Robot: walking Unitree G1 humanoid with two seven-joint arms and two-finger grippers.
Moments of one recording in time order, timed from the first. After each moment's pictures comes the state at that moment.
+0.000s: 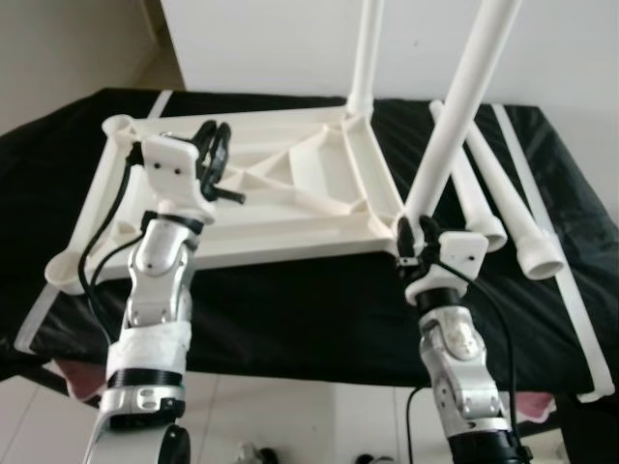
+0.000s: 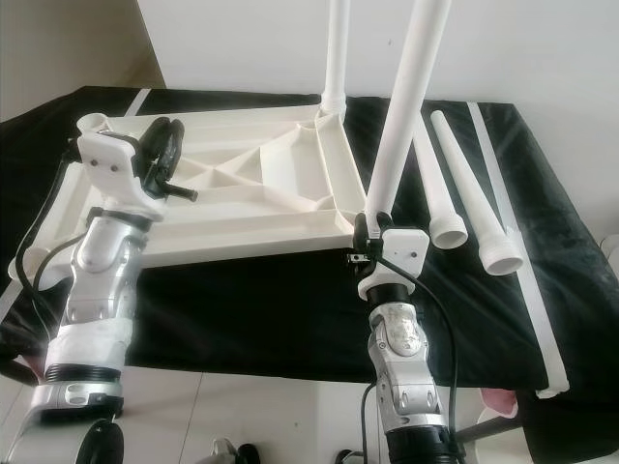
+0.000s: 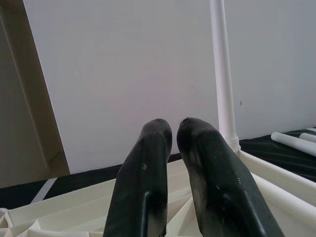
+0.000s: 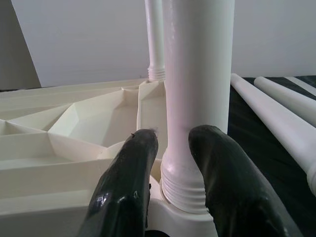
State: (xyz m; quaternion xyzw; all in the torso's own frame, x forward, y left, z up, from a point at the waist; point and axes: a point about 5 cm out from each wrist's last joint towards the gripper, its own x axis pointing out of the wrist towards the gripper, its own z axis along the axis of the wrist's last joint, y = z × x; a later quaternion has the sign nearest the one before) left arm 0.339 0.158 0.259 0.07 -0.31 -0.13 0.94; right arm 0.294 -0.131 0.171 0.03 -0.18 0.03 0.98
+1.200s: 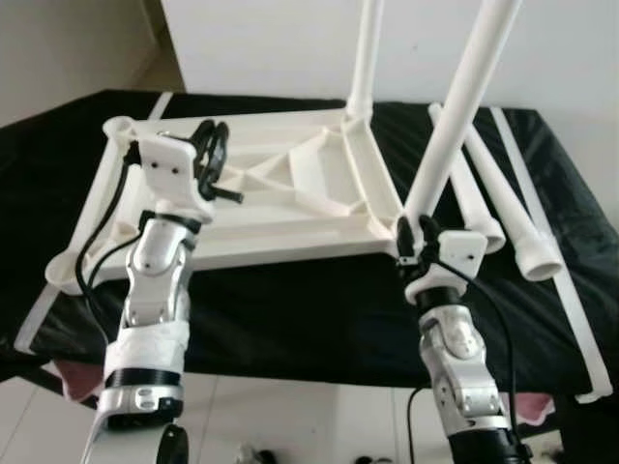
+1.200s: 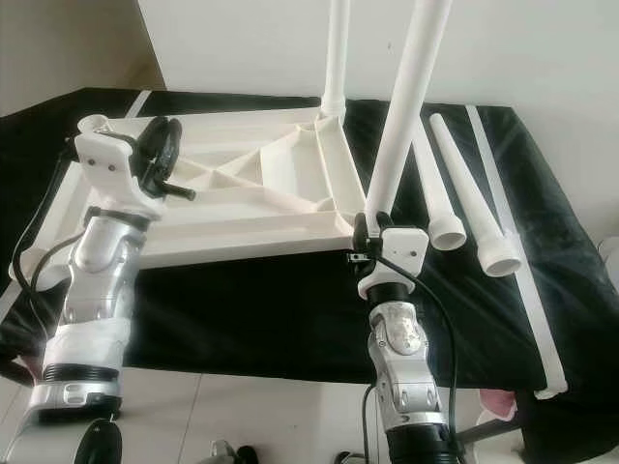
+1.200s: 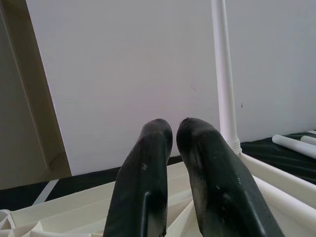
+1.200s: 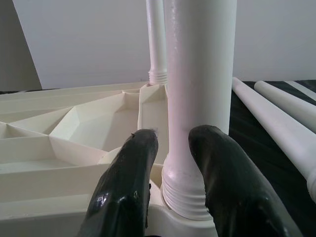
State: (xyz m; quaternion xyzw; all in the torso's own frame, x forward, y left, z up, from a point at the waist) left arm 0.339 0.160 0.260 0.07 -0.31 -0.13 0.94; right arm 0.294 -0.131 0.172 0.03 -0.19 0.03 0.98
